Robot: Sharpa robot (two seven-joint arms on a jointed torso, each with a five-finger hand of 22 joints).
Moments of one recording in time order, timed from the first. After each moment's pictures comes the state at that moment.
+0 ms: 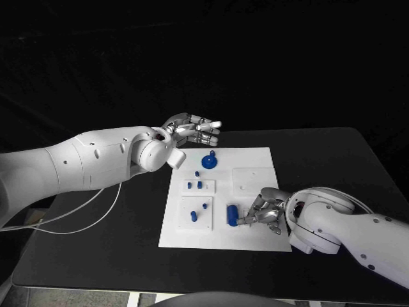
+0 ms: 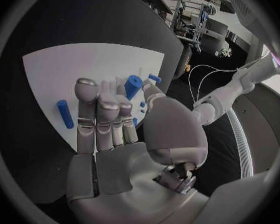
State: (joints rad) left arm 1.25 -0.76 -0.10 1.23 -0.11 -0.09 0.24; left_hand 1.31 -0.08 -0.05 0.08 0.06 0.92 0.15 0.06 0.06 1.03 0.15 0.06 0.06 1.15 0.12 0.07 0.08 0.06 1.05 0.11 0.09 0.08; right arm 1.03 -0.66 0.01 1.58 -1.14 -0.01 -0.57; right_hand 1.13 -0.08 0.12 0.06 0.15 1.19 0.05 0.06 0.16 1.30 -0.03 1.03 1.19 1.45 -0.09 1.04 0.98 0.09 1.46 -0.11 0.66 1.16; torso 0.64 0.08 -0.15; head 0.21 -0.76
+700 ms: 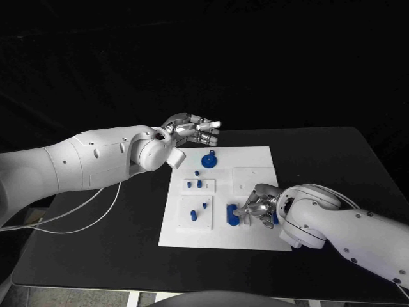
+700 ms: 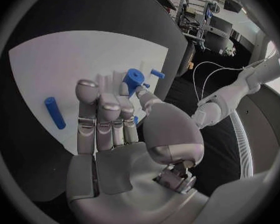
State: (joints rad) left arm 1.25 -0.76 -0.10 1.23 -0.12 -0.08 0.23; left_hand 1.31 -0.08 -0.05 0.08 0.06 0.92 0.15 0.06 0.06 1.03 0.16 0.06 0.06 1.15 0.12 0.07 0.08 0.06 1.05 0.11 0.09 0.08; right arm 1.03 -0.59 0.00 1.52 -1.16 -0.06 -0.60; right_hand 1.06 0.00 0.23 -0.04 0.15 1.23 0.03 0.06 0.19 1.33 -0.05 1.06 1.23 1.45 -0.10 1.05 0.98 0.09 1.47 -0.12 0.67 1.16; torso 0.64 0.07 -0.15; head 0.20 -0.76
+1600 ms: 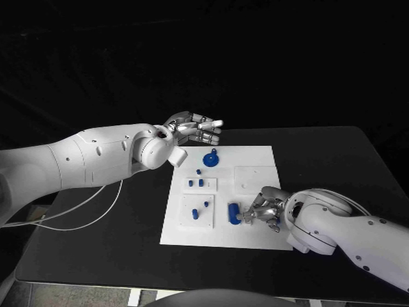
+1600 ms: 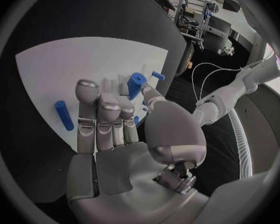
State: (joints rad) left arm 1.25 -0.76 -0.10 1.23 -0.12 -0.08 0.23; left_hand 1.31 -0.08 -0.05 0.08 0.06 0.92 0.15 0.06 0.06 1.03 0.16 0.06 0.06 1.15 0.12 0.07 0.08 0.06 1.05 0.11 0.09 0.08; right arm 1.01 -0.64 0.00 1.55 -1.16 -0.06 -0.57; right_hand 1.08 -0.06 0.14 0.02 0.19 1.24 0.03 0.06 0.19 1.33 -0.05 1.05 1.23 1.45 -0.10 1.05 0.97 0.09 1.47 -0.12 0.68 1.16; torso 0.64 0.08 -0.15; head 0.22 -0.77
